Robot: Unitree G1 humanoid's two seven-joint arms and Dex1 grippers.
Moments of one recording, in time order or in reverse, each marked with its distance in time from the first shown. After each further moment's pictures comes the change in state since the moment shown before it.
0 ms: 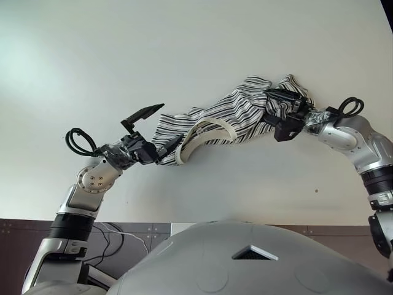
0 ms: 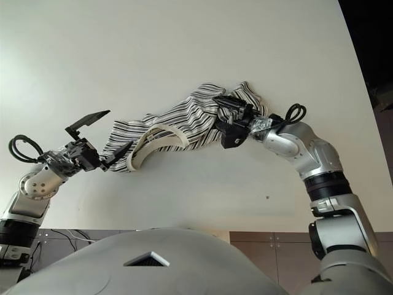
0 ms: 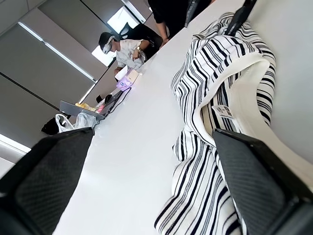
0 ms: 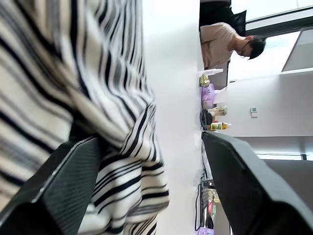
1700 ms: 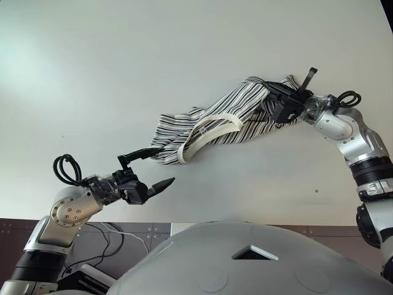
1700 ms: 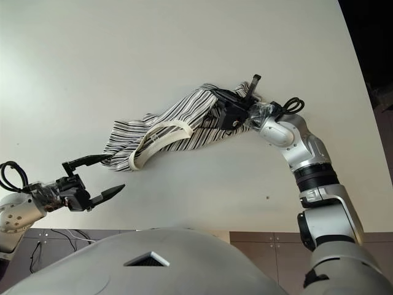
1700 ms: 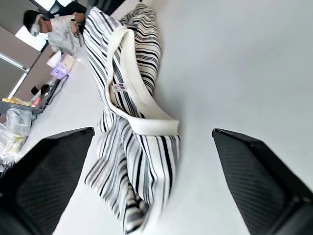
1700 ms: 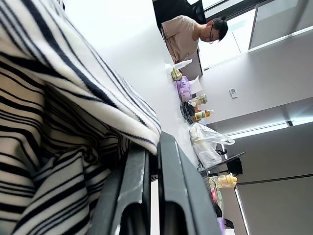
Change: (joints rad) left arm 0.359 0.171 0.143 -0.210 0.008 -0.001 -0.203; right arm -0.063 0.083 -0.004 0.088 0.165 0.034 -0.011
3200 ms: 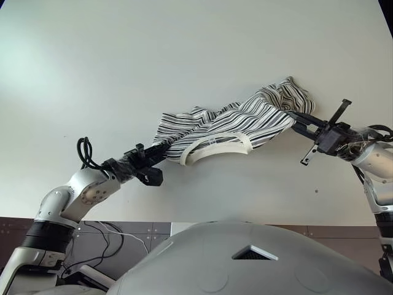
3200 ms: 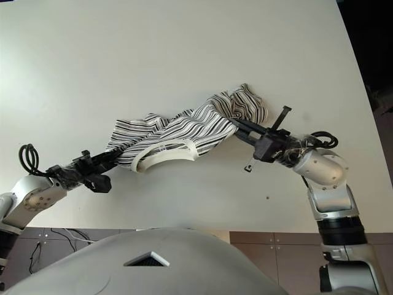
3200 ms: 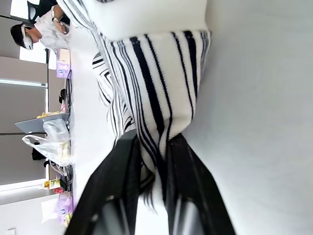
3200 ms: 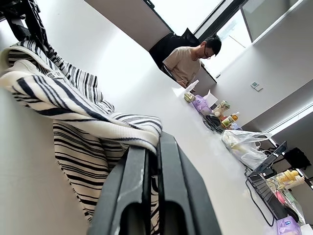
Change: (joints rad) left arm -0.267 0.013 -0.172 0.131 0.552 0.096 0.372; right arm 0.476 -0.128 -0.243 -0.506 0.634 0.122 0.437
